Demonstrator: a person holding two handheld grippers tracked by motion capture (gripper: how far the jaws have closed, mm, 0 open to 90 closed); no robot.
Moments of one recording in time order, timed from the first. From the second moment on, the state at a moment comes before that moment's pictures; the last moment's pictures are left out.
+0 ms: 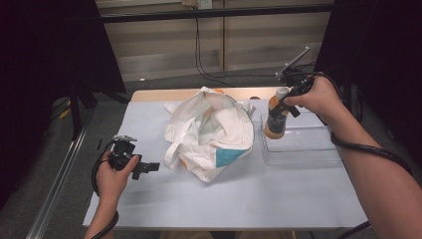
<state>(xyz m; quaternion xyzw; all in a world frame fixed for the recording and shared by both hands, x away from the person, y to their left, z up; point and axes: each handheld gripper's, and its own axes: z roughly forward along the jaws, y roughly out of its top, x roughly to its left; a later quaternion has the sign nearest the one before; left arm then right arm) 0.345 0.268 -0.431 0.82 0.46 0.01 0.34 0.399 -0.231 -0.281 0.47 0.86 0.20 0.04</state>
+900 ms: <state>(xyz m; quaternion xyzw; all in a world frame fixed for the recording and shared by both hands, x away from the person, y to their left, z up) 0.345 0.270 -0.431 0.82 0.46 0.02 0.35 0.390 -0.239 -0.310 0.48 0.86 0.18 0.04</state>
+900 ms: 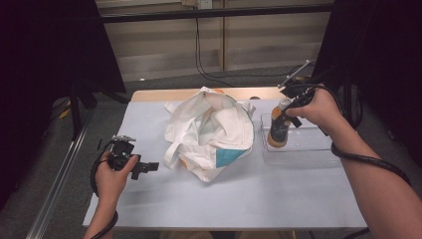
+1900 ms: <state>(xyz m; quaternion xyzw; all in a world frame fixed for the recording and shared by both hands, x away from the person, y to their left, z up) 0.347 0.267 -0.430 0.82 0.46 0.01 0.35 0.377 -0.241 -0.332 0.49 0.85 0.17 0.03</state>
